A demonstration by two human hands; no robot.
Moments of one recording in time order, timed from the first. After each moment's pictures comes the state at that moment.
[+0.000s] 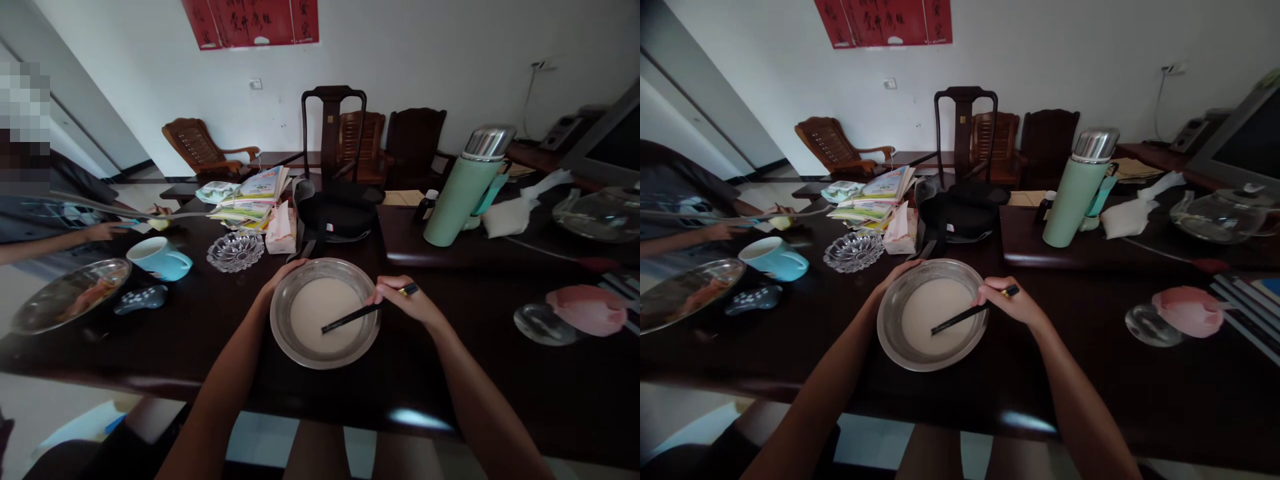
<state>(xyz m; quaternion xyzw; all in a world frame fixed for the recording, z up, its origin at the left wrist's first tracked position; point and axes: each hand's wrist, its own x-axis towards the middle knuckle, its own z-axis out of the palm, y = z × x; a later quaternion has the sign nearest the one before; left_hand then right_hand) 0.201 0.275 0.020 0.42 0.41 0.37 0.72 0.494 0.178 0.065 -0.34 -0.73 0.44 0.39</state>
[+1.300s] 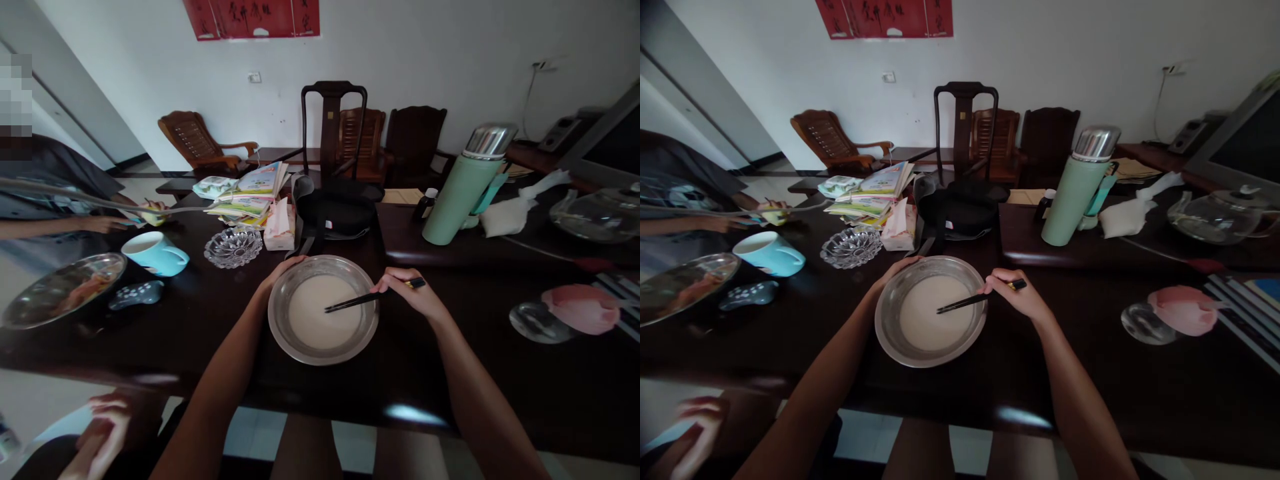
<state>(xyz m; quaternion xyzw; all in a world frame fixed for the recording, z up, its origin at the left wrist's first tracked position) 0.204 0.275 0.023 0.42 0.43 0.37 0.71 0.504 0.181 0.066 -0.38 -0.73 0.39 0.41</state>
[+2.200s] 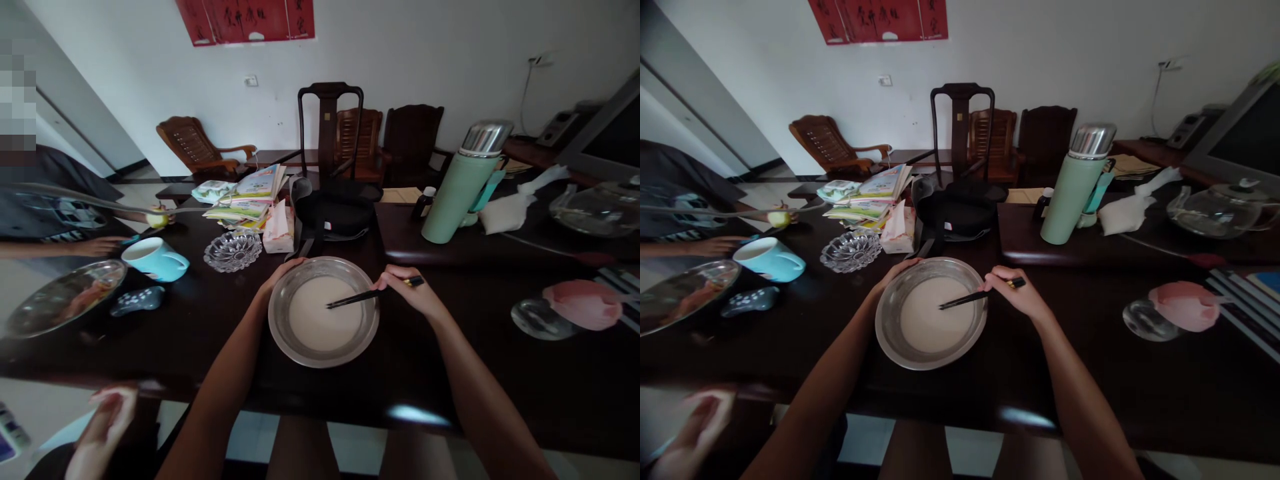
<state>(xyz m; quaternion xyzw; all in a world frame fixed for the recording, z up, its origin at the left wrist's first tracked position) 0.202 0.276 0.021 0.41 0.42 0.37 0.72 0.502 0.183 0.064 -0.39 -0.72 0.38 0.43</state>
